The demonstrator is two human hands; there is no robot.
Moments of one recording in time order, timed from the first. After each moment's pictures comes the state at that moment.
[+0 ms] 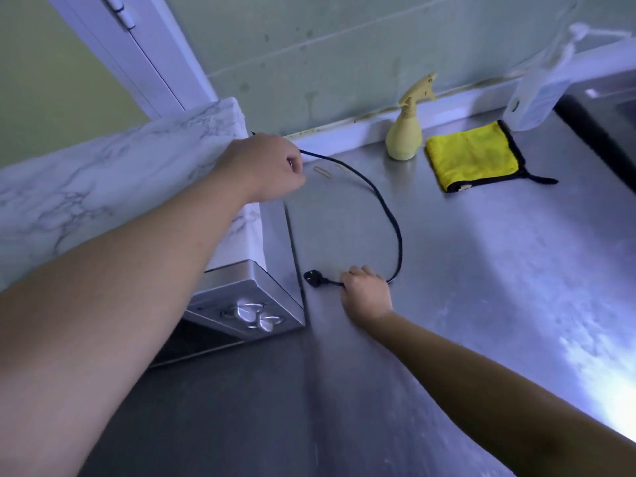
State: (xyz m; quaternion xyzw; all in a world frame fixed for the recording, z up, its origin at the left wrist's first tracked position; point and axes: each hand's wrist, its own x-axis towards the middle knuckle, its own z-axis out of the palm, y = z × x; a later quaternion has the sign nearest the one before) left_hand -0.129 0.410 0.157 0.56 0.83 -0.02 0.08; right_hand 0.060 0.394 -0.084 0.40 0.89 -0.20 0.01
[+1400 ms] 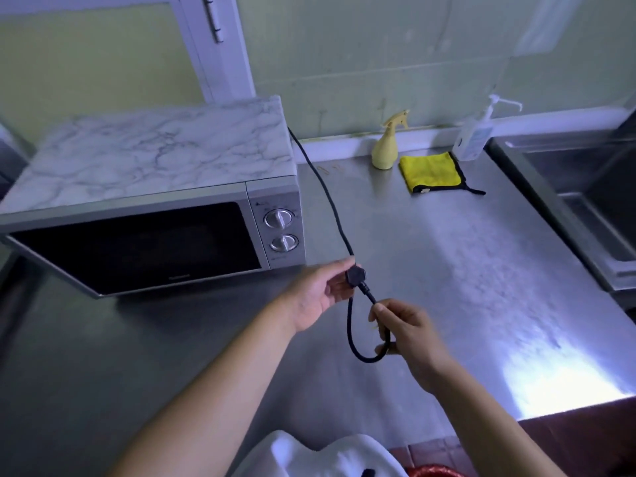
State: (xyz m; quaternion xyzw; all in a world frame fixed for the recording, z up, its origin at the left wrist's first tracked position) left_hand 0.057 0.167 0.079 0.14 0.52 0.56 0.63; right_hand 0.242 0.193 0.066 0.46 0.56 -0.66 -0.20
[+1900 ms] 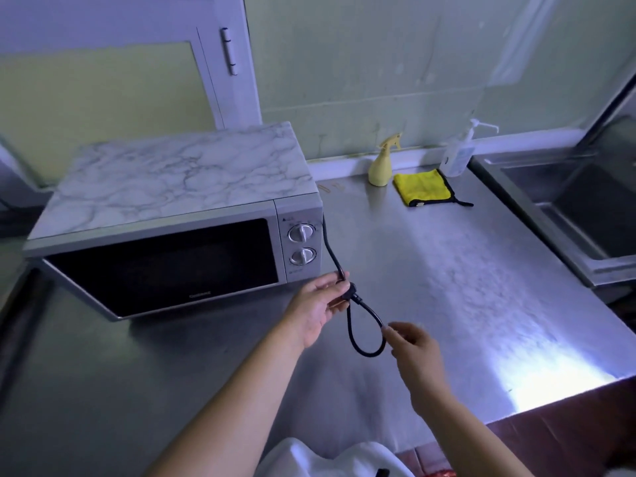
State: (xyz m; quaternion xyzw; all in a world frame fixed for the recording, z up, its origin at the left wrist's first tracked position) left_hand 0.022 0.119 0.069 0.14 0.49 0.61 0.61; right_hand 0.209 0.129 0.055 0.63 0.50 -0.53 -0.28
